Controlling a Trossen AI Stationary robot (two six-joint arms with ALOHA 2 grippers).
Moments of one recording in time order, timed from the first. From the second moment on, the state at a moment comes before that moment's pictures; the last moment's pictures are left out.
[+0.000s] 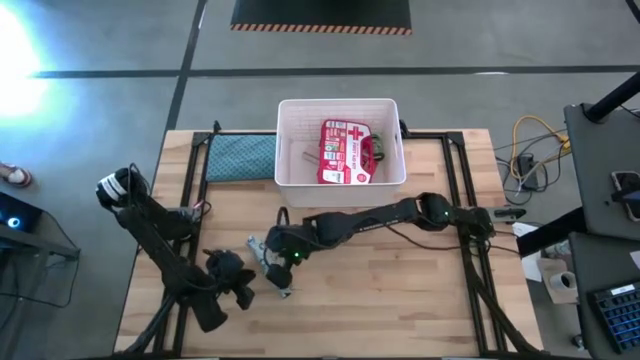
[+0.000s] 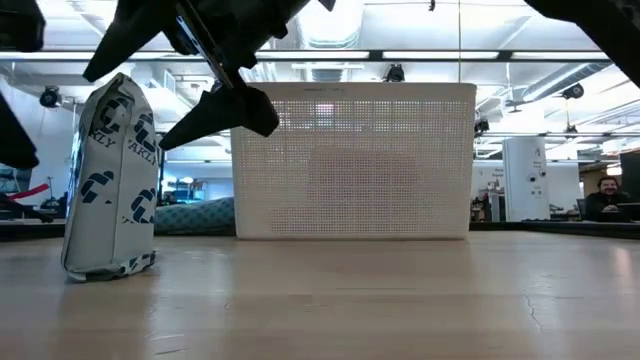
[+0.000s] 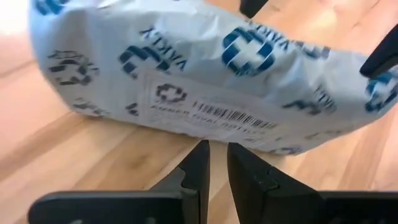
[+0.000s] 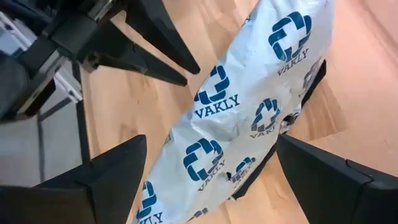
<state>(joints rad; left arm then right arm) -0.95 1.44 0.80 -0.68 -0.74 -1.77 0.17 2.38 2.16 -0.62 -0.14 0.69</state>
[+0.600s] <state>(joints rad) -1.00 1.44 0.71 -0.71 -0.74 -1.77 0.21 2.42 2.14 -0.54 0.00 0.73</state>
